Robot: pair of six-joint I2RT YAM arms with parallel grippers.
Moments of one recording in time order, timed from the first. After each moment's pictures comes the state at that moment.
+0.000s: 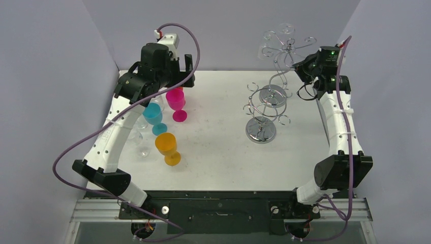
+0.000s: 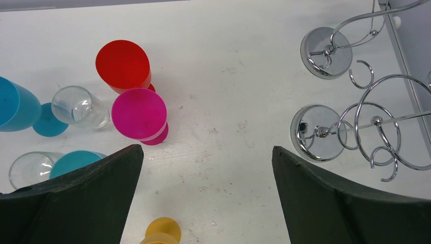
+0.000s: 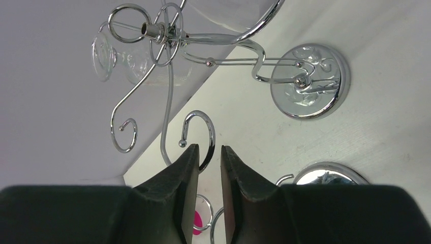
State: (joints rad) left arm -0.47 1.55 1.98 -0.93 -0.15 -0.30; right arm -0.05 1.55 1.70 -0.63 0.00 0.91
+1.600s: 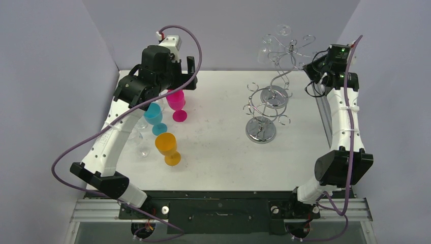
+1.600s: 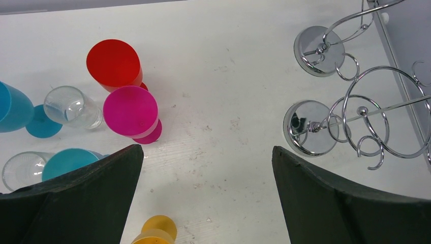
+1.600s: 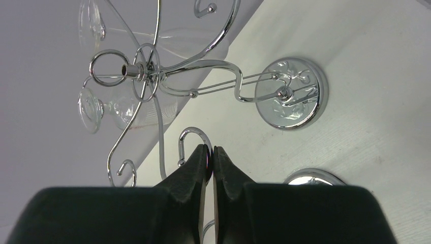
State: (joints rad) left arm -0.51 1.52 1.96 -0.92 -0.16 -0.30; right arm -0.13 1.60 1.78 -0.70 -0.01 0.91
